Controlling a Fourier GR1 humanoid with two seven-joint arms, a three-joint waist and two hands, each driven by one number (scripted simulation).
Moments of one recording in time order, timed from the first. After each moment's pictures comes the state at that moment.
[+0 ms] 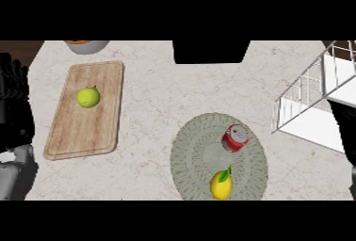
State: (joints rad) left arm -0.21 0.40 0.02 -1.56 0.16 0.44 -0.12; right arm -0.07 -0.50 0.01 -1.59 -0.16 -0.21 0.12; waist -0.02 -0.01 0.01
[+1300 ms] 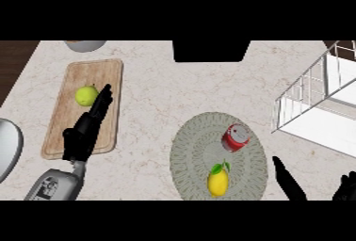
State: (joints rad) left arm -0.18 0.30 -0.27 -1.45 0.11 0.22 0.00; right arm 0.36 -0.02 0.17 -1.79 0.28 -1.17 0.06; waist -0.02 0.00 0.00
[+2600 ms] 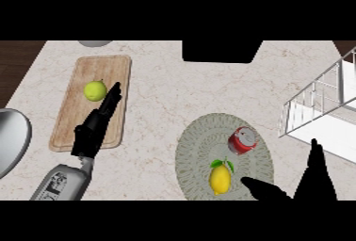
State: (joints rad) left arm -0.22 0.27 -0.28 -1.43 0.08 0.19 0.01; right arm 0.21 -0.01 0.34 -2.08 1.12 -0.24 1.17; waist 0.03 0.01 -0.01
